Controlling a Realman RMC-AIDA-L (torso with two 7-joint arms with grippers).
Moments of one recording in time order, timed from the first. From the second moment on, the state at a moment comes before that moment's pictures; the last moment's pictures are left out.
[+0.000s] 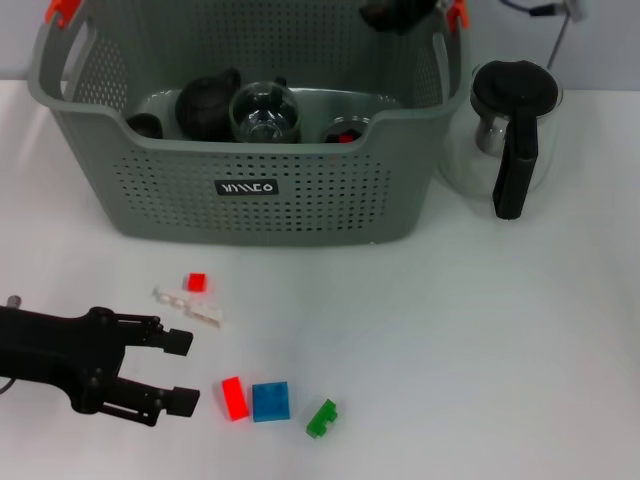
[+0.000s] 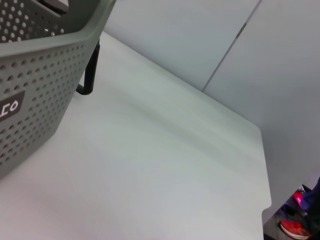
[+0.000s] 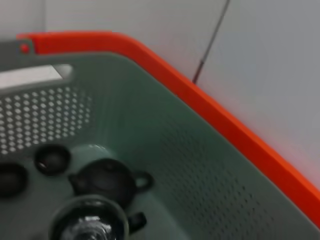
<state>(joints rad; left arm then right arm) -0.49 -1.96 -2.53 -0.67 -0.86 1.92 -1.50 1.06 2.08 -1.17 -0.88 -2.56 -0.93 2.27</state>
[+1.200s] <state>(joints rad) -0.50 -1.96 -2.53 -0.67 -0.86 1.90 -1.50 1.09 2.09 -1.17 -0.75 -2.55 -0.93 2.21</state>
